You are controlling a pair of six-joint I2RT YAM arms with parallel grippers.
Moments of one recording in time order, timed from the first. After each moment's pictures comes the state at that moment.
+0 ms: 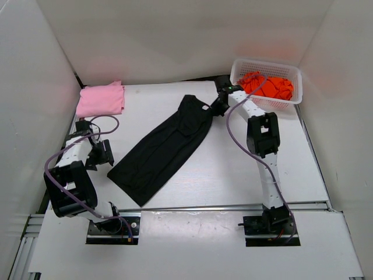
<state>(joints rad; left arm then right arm) 0.30 1.45 0.89 -0.75 0.01 0.00 0.34 2.41 2.08 -0.80 0.08 1.00</state>
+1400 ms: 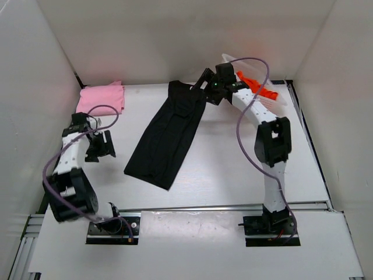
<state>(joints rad) 0.26 1.47 1.03 -0.85 0.13 0.00 0.37 2.25 2.05 -0.43 -0.19 0.88</state>
